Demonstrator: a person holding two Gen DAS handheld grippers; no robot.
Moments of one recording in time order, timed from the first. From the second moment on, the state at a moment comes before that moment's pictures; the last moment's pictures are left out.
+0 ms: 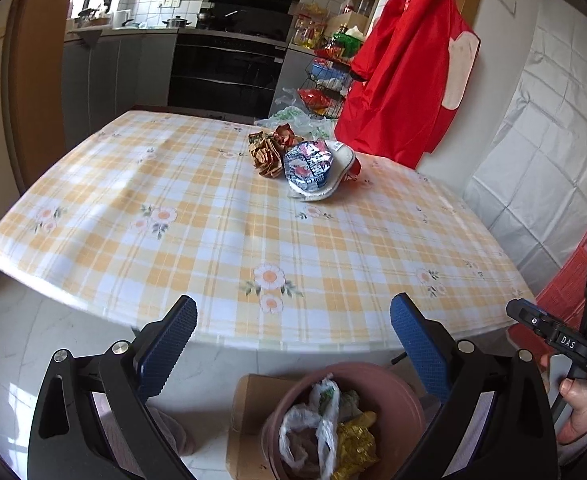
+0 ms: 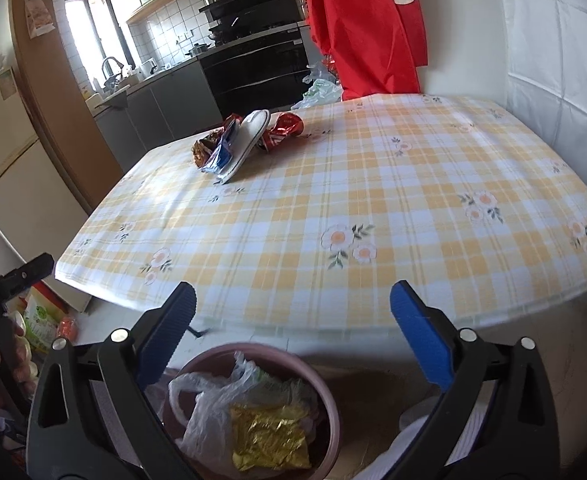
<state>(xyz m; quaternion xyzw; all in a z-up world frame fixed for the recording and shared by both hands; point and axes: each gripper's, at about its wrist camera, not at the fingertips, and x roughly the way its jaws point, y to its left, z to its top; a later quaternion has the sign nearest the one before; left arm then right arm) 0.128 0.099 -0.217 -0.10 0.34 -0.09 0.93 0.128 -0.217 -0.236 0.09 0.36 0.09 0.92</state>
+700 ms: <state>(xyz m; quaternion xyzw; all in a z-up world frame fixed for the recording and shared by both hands) 0.388 -0.009 -0.239 0.00 0.33 -0.06 0.94 0.266 -0.255 -0.272 0.11 0.37 0.06 0.92</state>
